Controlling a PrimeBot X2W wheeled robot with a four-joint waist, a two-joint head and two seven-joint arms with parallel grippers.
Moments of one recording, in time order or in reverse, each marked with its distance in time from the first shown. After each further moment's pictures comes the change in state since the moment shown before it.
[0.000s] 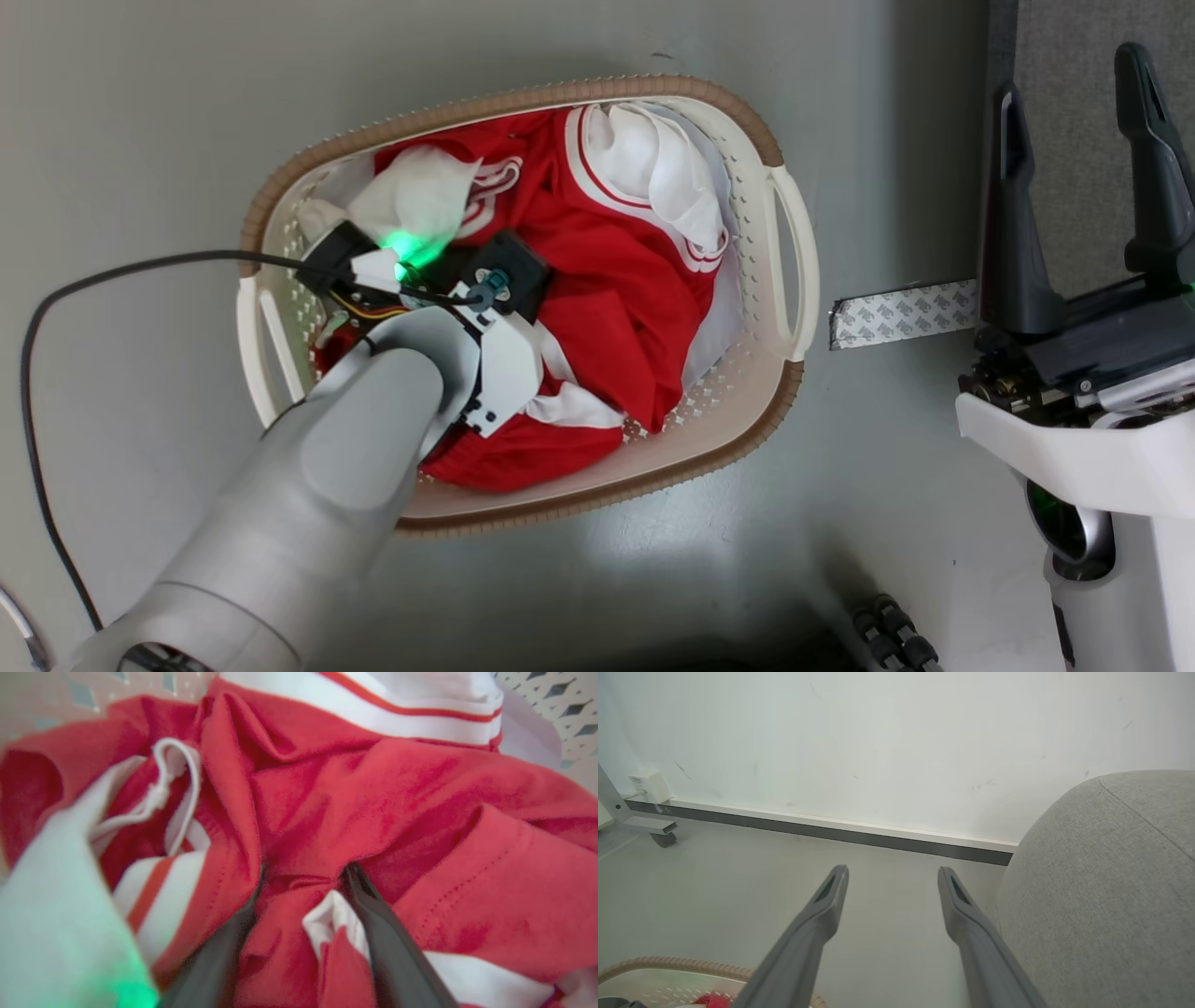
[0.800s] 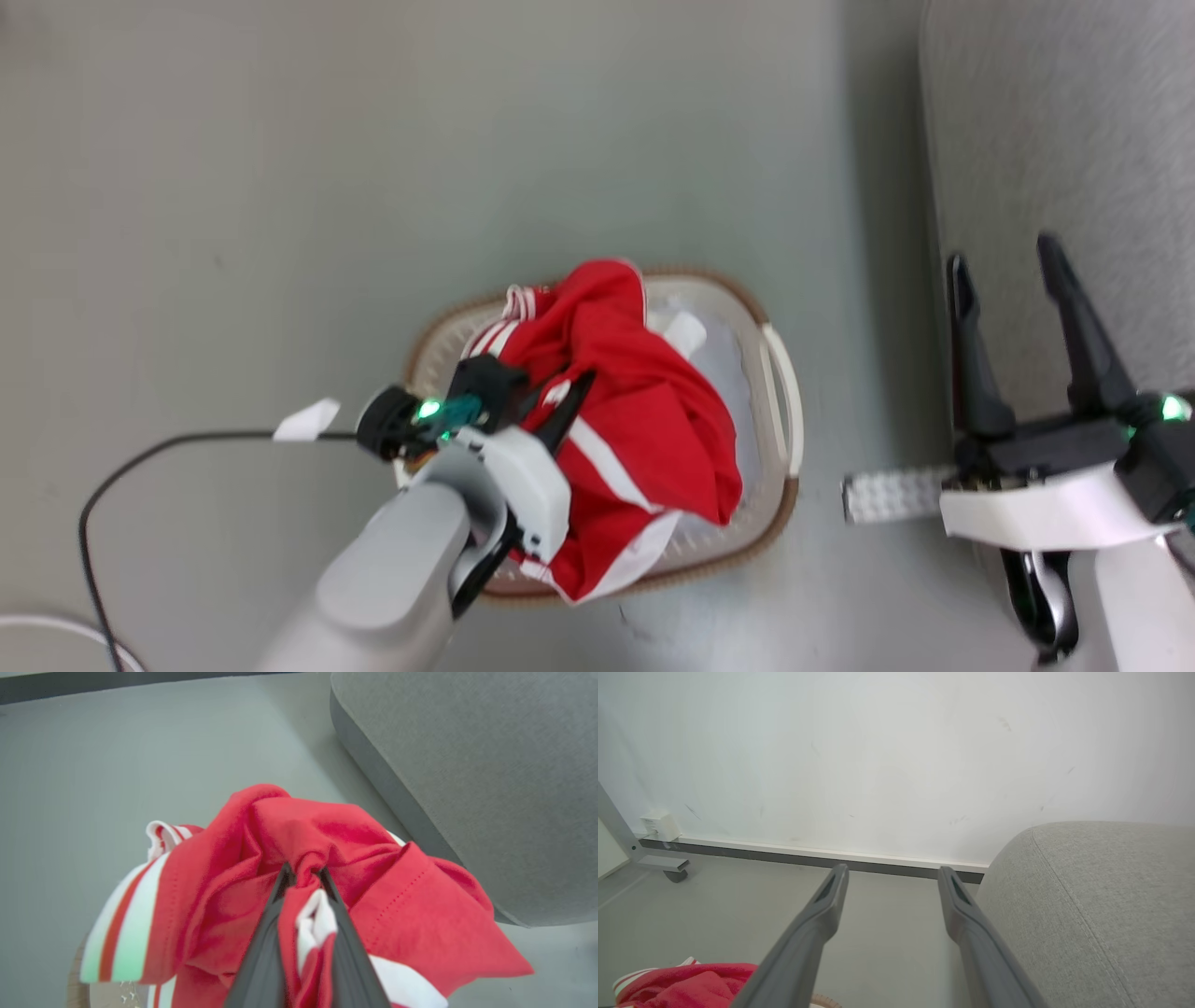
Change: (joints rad) left arm 0.240 -0.055 0.037 -0.080 -0.326 -0.032 -0.204; right arm 0.153 0.001 -0.048 0.207 -0.007 0.000 0.000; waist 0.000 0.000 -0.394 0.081
